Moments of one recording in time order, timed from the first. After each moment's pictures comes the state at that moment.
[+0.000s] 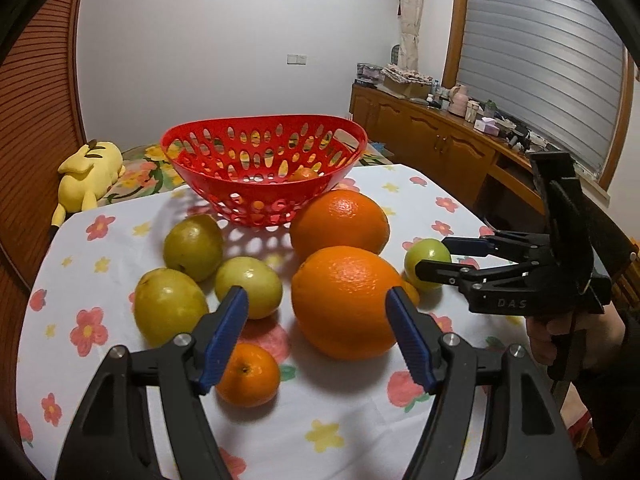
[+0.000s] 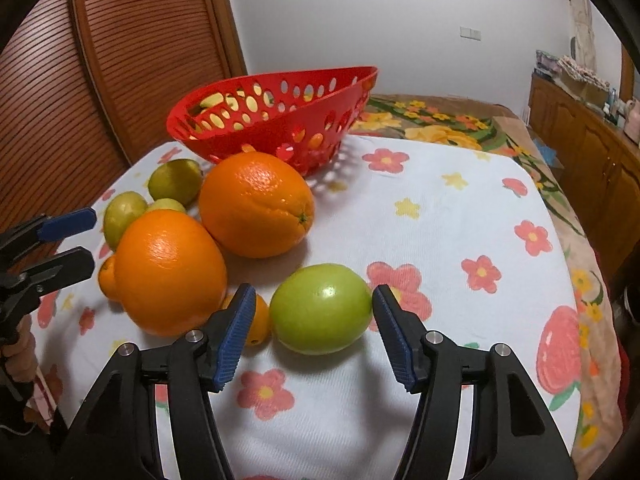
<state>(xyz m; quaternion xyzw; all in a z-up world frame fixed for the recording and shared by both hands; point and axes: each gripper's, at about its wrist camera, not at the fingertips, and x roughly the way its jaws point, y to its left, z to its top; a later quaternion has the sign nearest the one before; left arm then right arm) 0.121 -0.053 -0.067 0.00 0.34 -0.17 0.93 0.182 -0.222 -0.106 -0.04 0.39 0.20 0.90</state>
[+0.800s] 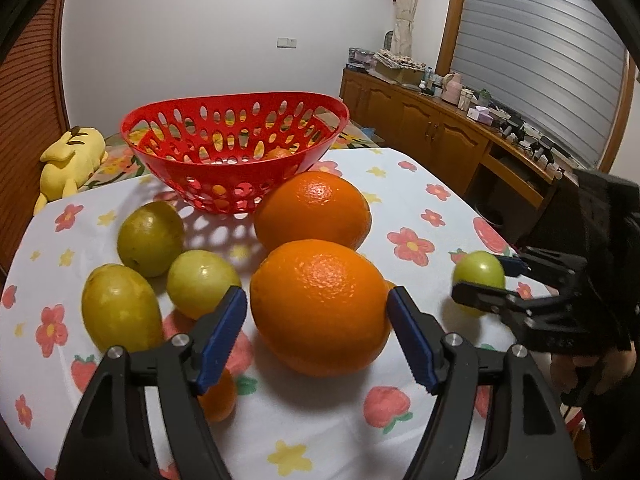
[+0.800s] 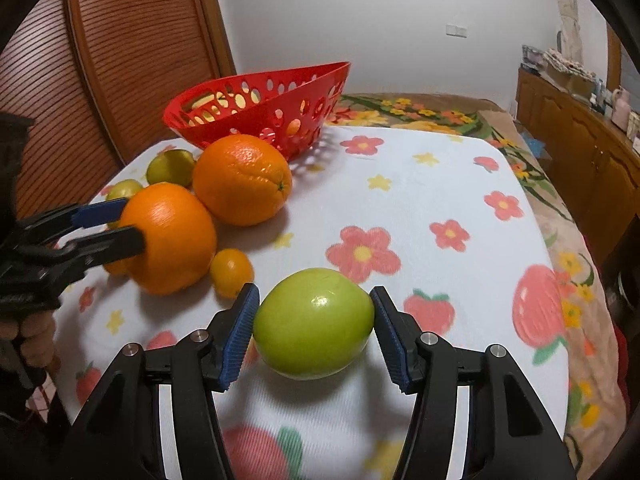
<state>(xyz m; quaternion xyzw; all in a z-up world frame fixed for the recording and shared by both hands) 0.142 -0.078 -0.085 -0.01 0.37 -0.19 0.91 0.143 -0.250 -0.108 -0.02 0.38 0.19 0.90</state>
